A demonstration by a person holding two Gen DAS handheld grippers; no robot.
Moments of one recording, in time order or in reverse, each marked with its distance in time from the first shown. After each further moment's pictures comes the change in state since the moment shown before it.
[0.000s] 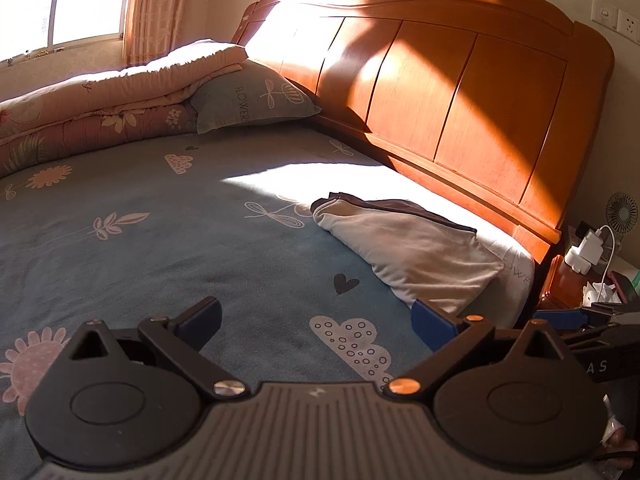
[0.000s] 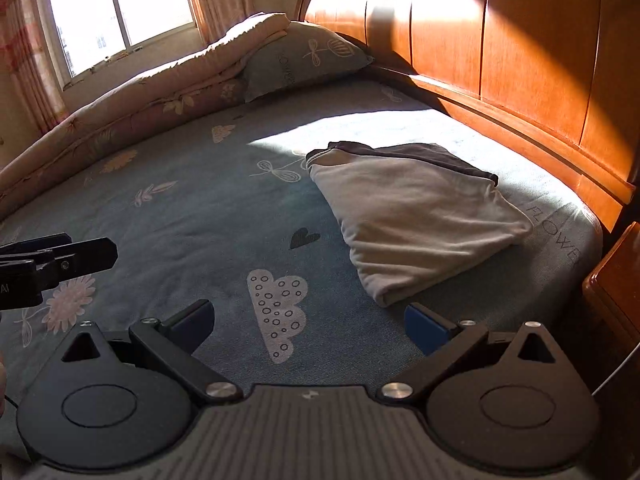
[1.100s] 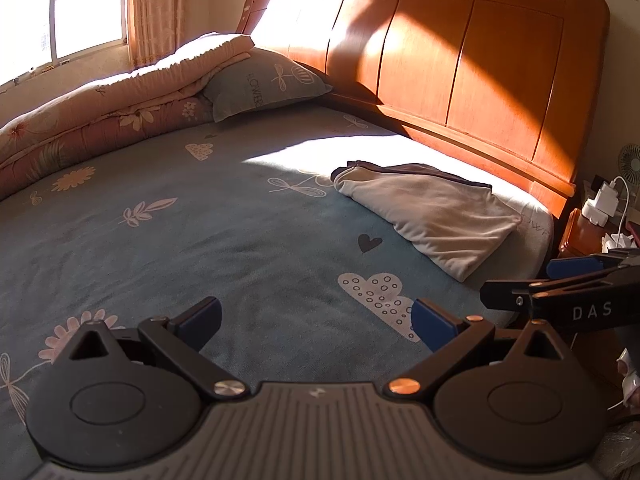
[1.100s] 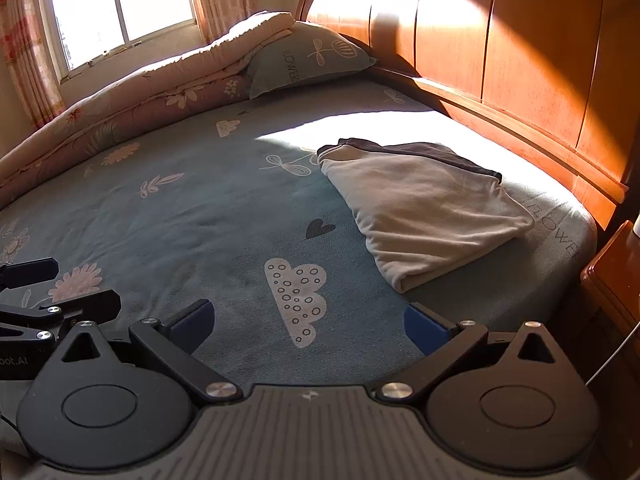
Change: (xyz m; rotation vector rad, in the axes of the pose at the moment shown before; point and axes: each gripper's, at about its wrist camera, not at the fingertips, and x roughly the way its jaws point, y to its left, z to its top) left arm -0.019 -0.005 -0.024 0.084 0.055 0.071; right arm -0.006 0.029 -0.011 -0.013 0.000 -0.035
